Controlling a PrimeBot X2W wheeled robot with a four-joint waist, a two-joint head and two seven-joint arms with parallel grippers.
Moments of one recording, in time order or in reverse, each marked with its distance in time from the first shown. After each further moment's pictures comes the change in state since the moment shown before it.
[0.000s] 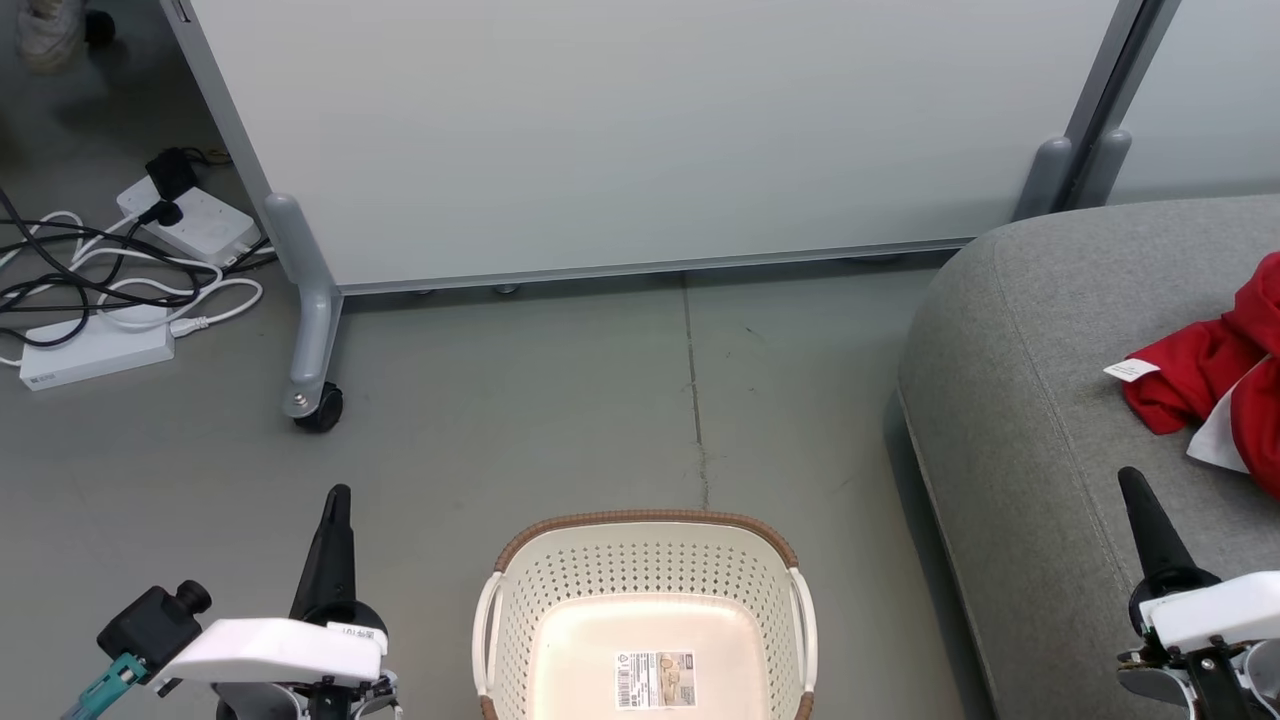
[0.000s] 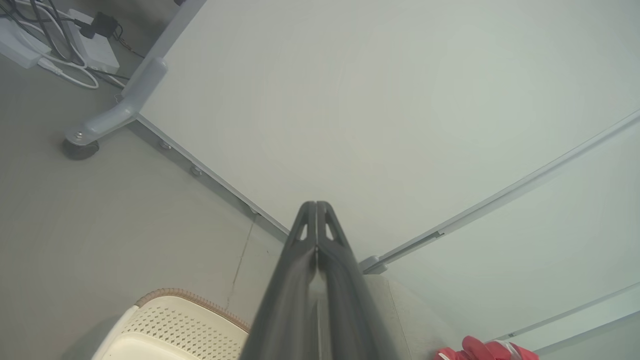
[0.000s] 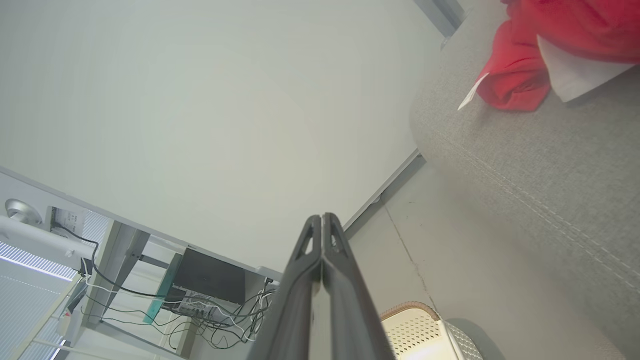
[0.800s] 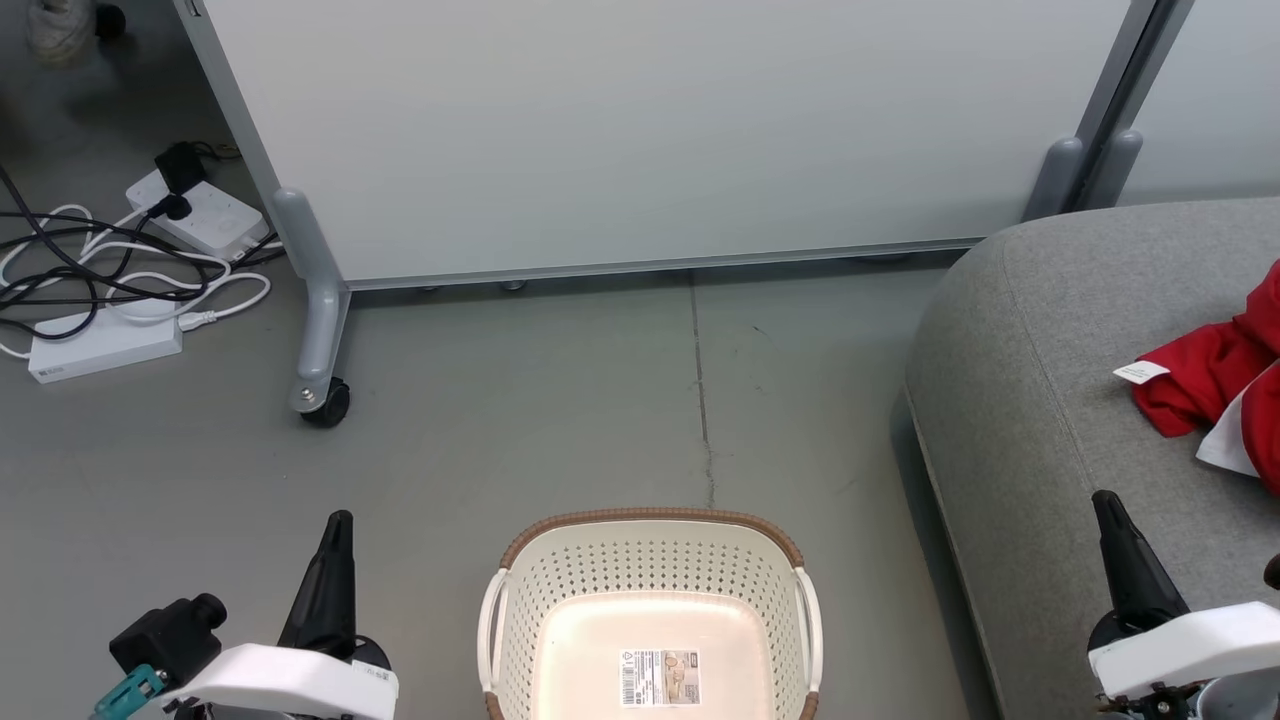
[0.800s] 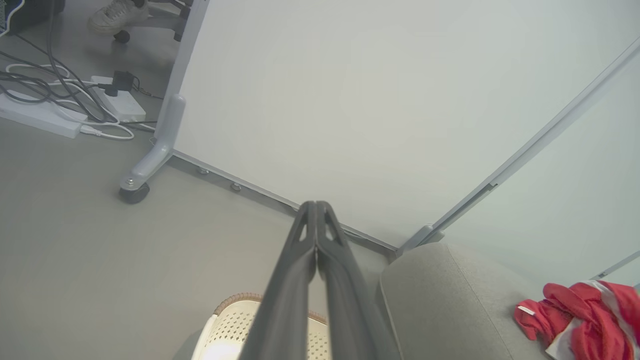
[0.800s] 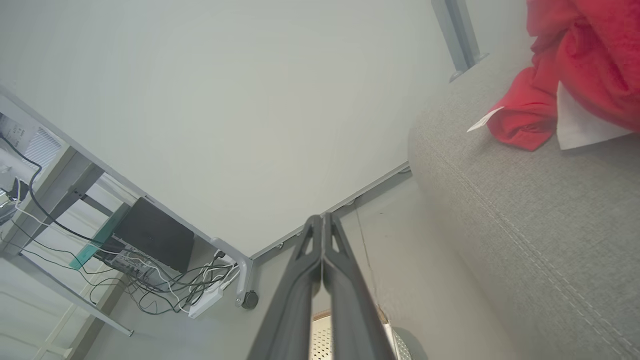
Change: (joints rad) left arm 0.047 0.031 -0.013 -0.014 0.279 0.027 -0.022; right arm 0.085 0.013 0.063 -0.096 -0.296 0.001 -0.084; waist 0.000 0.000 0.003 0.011
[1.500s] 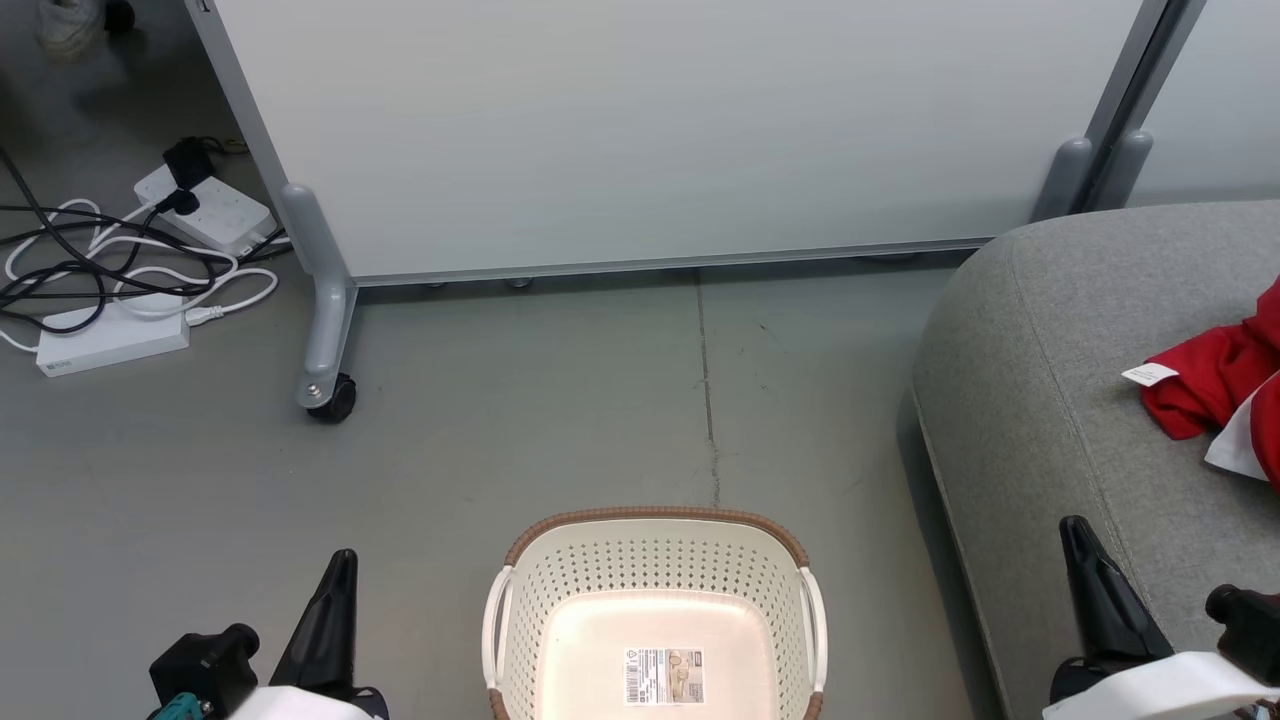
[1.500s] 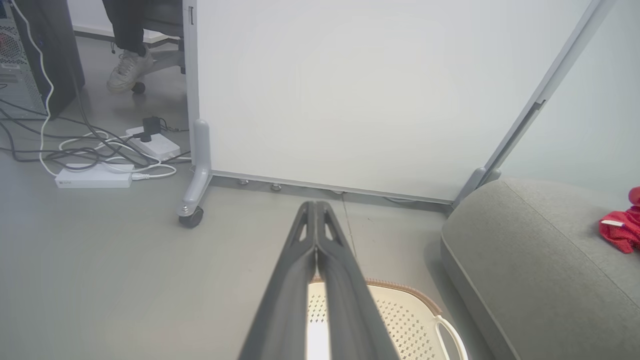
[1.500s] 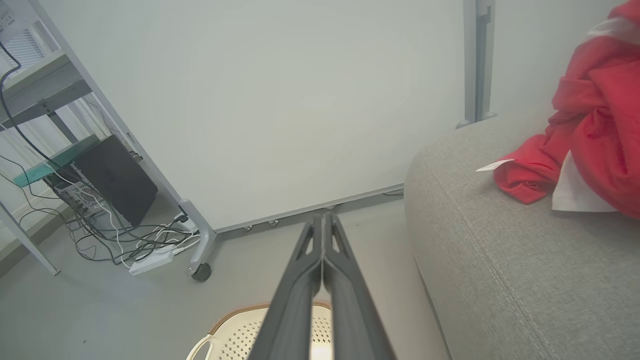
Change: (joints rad) left arm 0.061 0.036 -0.013 -0.014 0.334 0.035 -0.028; right arm 0.103 0.026 0.060 -0.114 -0.362 0.000 -0.093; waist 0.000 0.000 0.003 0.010
